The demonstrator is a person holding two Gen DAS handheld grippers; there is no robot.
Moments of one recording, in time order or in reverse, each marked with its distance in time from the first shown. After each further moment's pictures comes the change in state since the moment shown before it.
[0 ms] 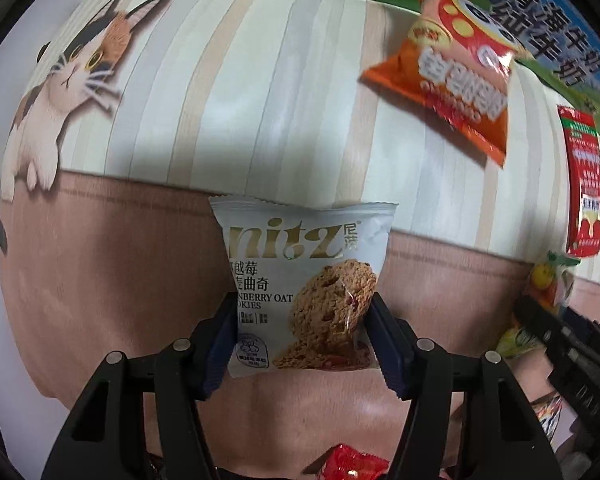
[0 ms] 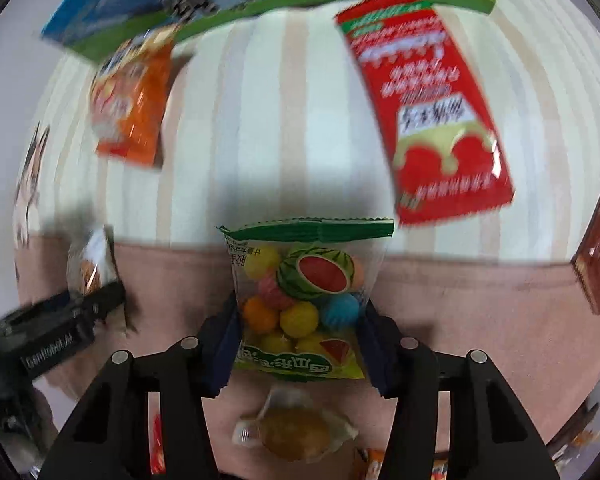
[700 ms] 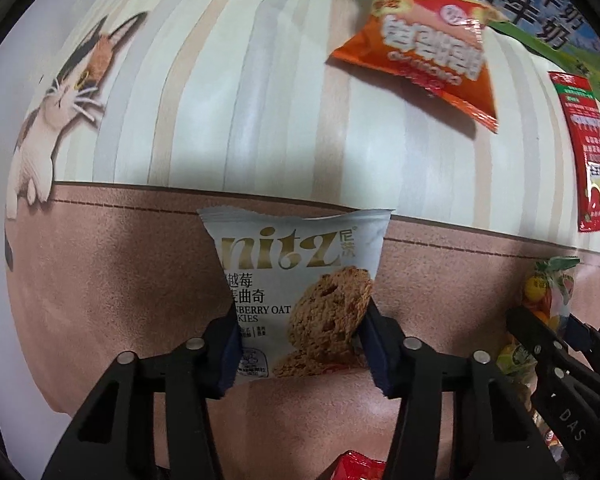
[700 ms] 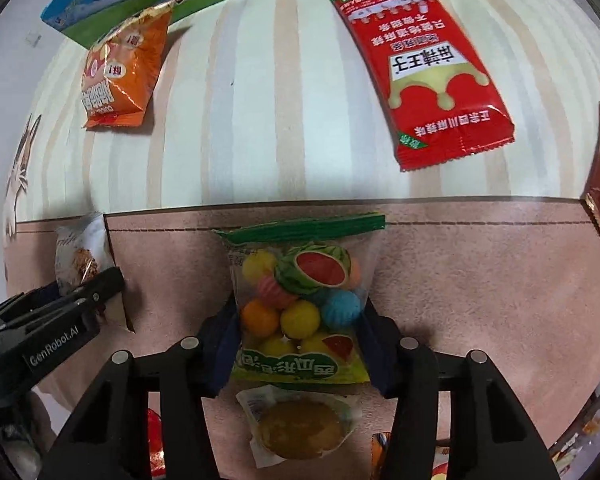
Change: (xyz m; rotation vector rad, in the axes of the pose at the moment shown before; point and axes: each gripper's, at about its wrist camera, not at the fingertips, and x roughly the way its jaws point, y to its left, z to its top) left arm 0.025 -0.050 0.000 0.075 -0.067 0.055; right arm 0.026 0.017 -0.020 0.059 -0.049 -0.026
